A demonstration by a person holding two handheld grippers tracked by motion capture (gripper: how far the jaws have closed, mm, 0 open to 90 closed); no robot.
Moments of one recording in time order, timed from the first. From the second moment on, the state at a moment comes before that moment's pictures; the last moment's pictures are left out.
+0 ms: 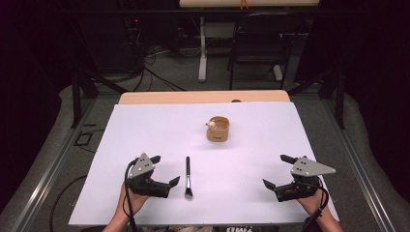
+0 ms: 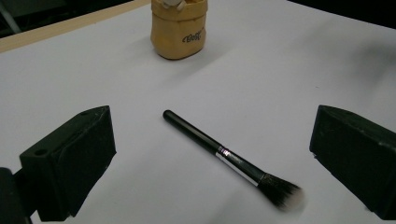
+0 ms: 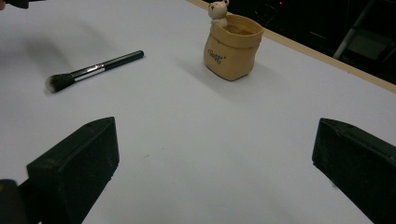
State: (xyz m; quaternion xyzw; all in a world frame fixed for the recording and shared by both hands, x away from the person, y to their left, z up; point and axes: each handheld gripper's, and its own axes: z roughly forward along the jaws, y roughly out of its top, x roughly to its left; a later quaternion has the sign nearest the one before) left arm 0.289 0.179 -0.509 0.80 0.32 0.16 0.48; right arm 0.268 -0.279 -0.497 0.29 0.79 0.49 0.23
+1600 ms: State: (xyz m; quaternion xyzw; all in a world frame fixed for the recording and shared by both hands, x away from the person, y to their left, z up) left arm 0.312 0.141 -0.517 0.80 0.44 0.12 0.39; right arm 0.268 -0.278 -0.498 0.29 0.79 0.48 0.23
